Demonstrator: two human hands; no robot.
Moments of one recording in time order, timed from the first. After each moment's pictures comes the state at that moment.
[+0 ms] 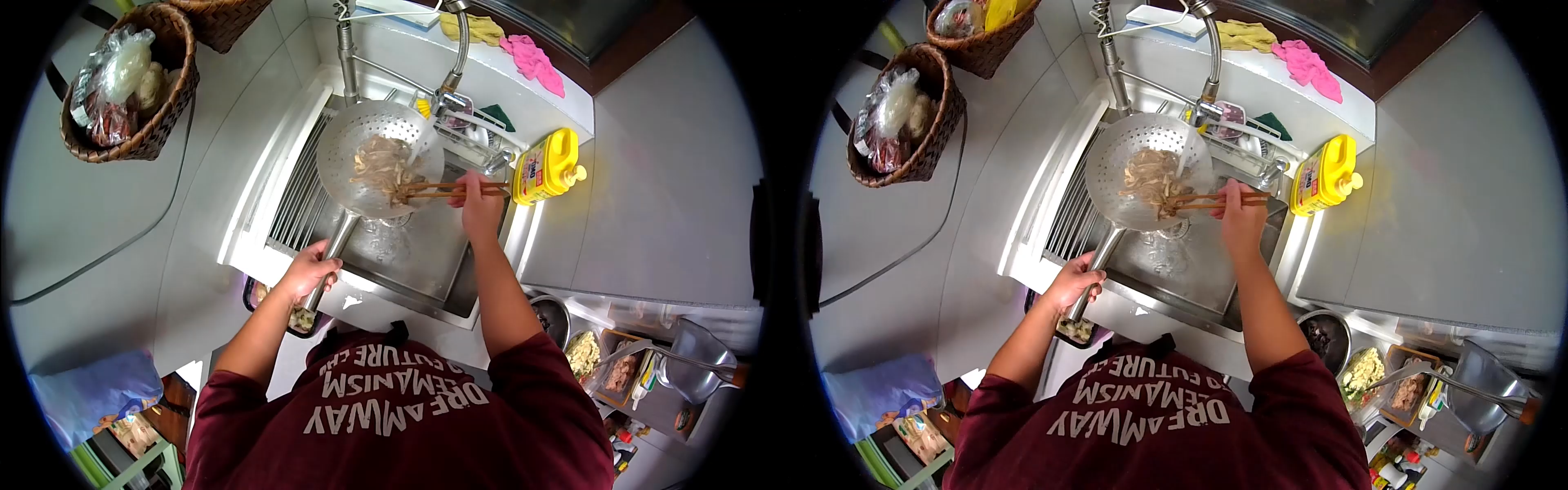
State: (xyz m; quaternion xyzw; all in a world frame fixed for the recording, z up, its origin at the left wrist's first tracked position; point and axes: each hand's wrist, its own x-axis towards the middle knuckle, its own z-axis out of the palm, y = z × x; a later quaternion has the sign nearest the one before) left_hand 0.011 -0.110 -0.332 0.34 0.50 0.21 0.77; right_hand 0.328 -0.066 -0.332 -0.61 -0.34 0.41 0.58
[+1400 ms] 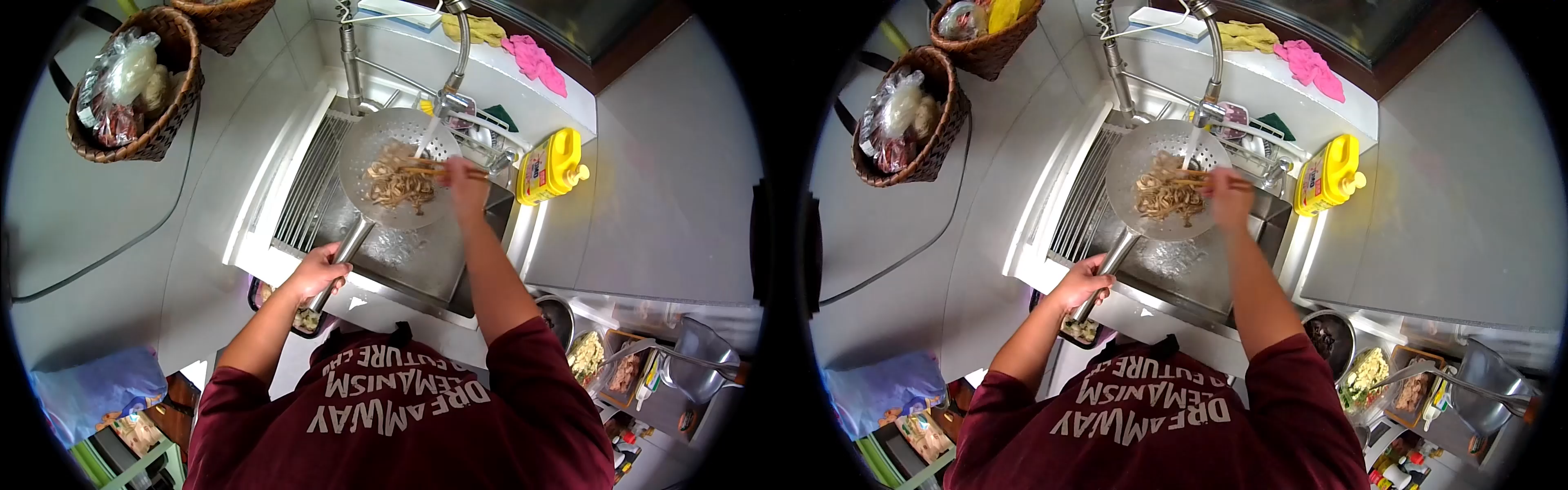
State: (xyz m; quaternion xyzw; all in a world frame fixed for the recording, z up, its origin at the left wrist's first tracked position) left_hand 0.014 -0.109 -0.330 0.38 0.48 0.16 0.77; right_hand 0.315 -0.027 -0.357 -0.59 -0.31 0.41 0.62
